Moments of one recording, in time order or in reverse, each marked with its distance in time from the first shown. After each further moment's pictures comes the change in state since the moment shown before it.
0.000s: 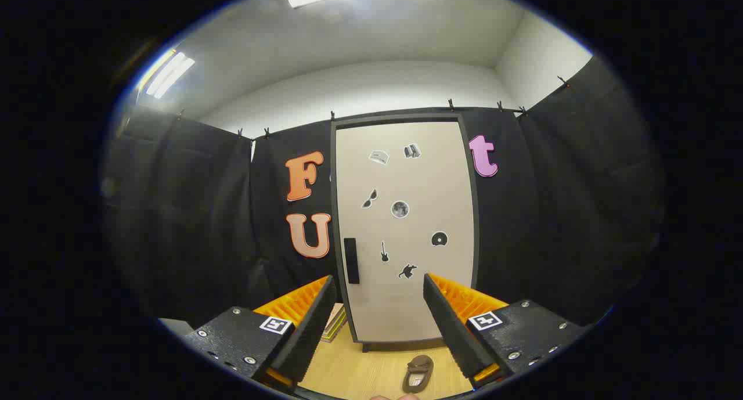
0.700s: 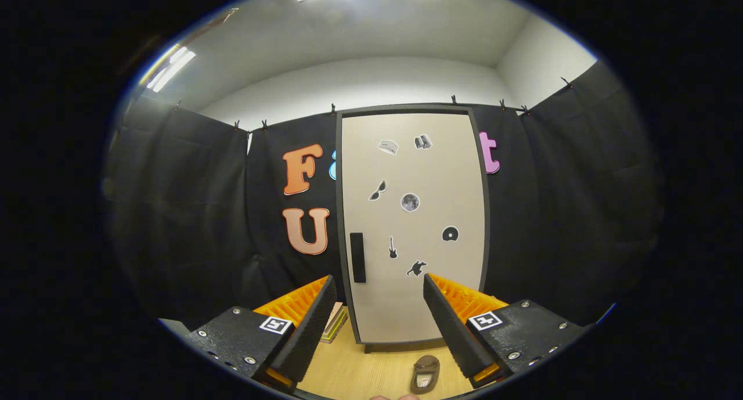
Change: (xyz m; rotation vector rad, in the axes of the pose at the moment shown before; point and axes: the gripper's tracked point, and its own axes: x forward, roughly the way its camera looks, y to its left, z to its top) arm 0.030 0.028 -0.015 -0.019 0.018 -0.037
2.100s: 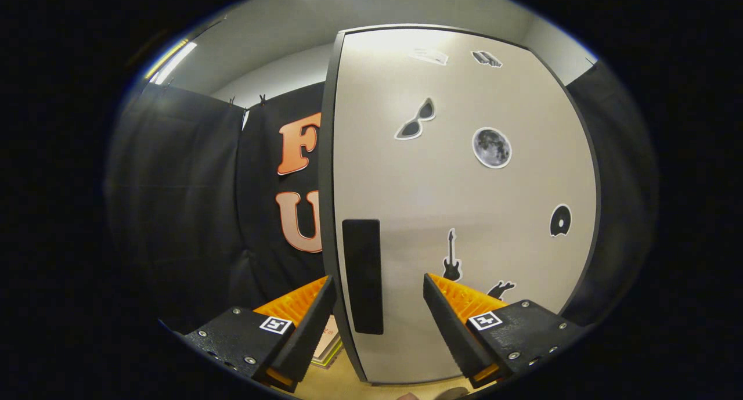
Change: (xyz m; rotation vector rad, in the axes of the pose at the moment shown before) arm 0.256 0.050 -0.072 -0.008 0.038 0.093
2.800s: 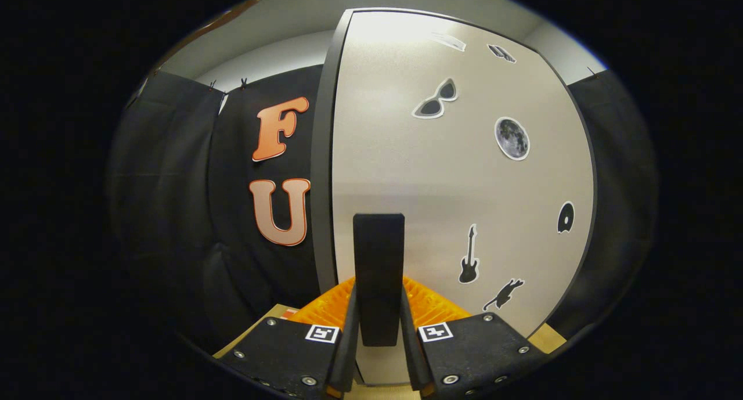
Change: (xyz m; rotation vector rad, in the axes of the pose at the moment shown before) arm 0.023 0.004 -0.008 -0.035 0.043 -0.144
